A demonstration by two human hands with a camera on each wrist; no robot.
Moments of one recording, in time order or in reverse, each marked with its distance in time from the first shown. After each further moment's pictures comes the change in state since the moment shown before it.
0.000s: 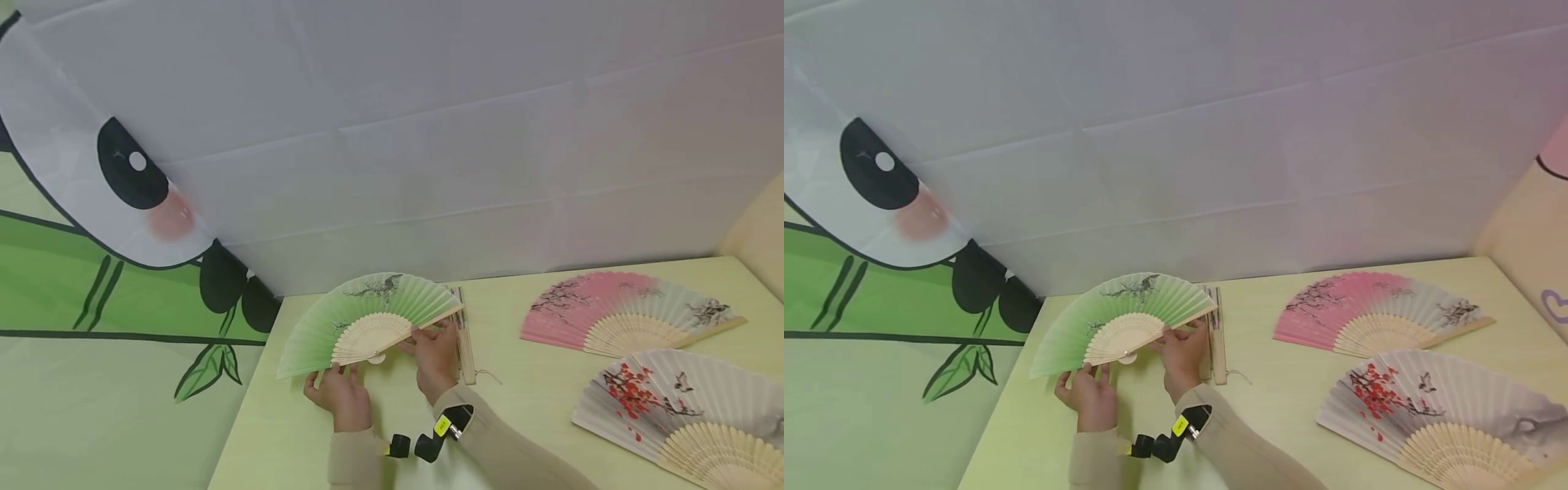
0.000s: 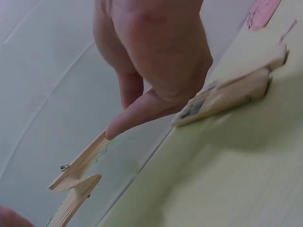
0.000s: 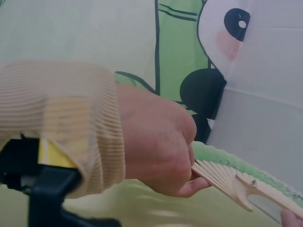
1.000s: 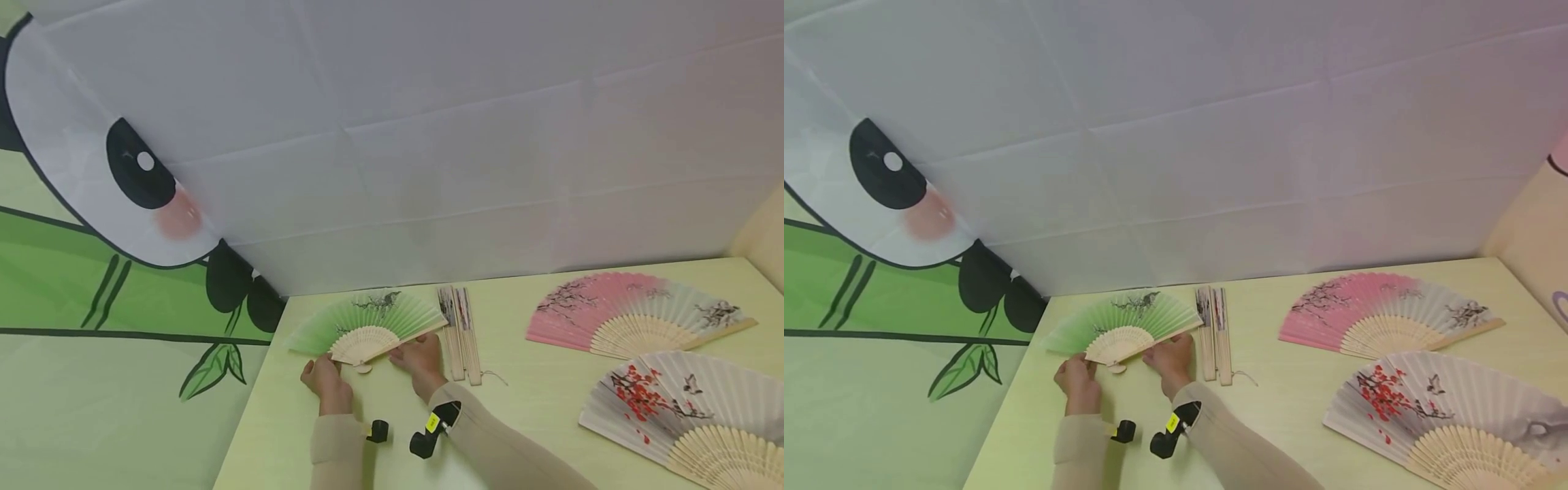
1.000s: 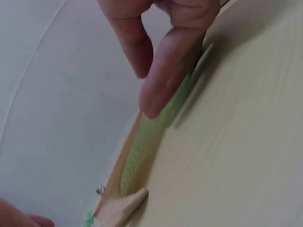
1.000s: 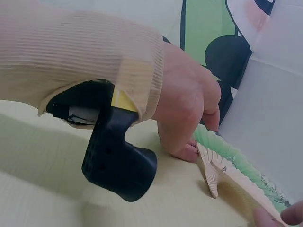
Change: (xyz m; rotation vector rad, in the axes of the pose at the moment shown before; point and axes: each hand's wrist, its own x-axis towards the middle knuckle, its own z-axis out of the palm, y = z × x) left_hand 0.053 0.013 0.000 0.365 0.027 -0.062; right_hand 0.006 0.030 0.010 -0.202 -0.136 0.165
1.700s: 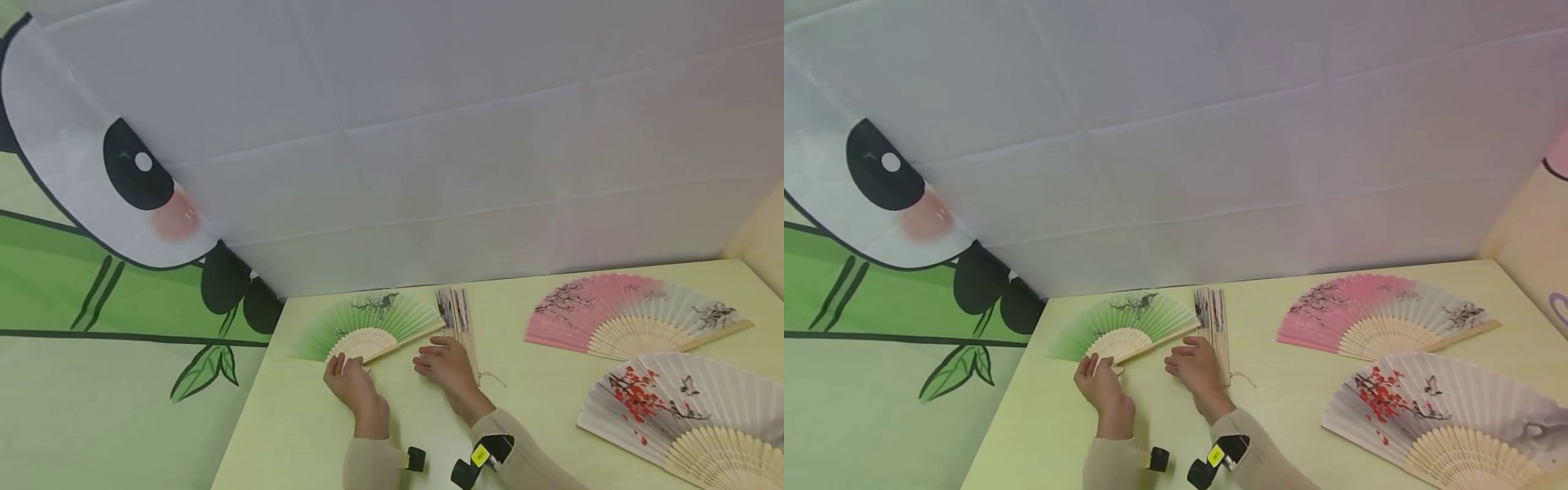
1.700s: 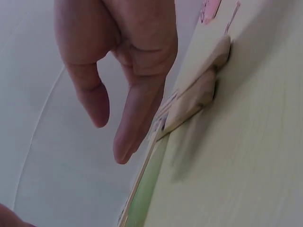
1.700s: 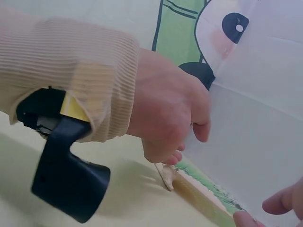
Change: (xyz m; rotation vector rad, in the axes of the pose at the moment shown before) left_hand -0.070 -0.028 0.015 0.021 -0.091 0.183; right_hand -0.030 -0.025 -0.060 -0.128 -0.146 -0.085
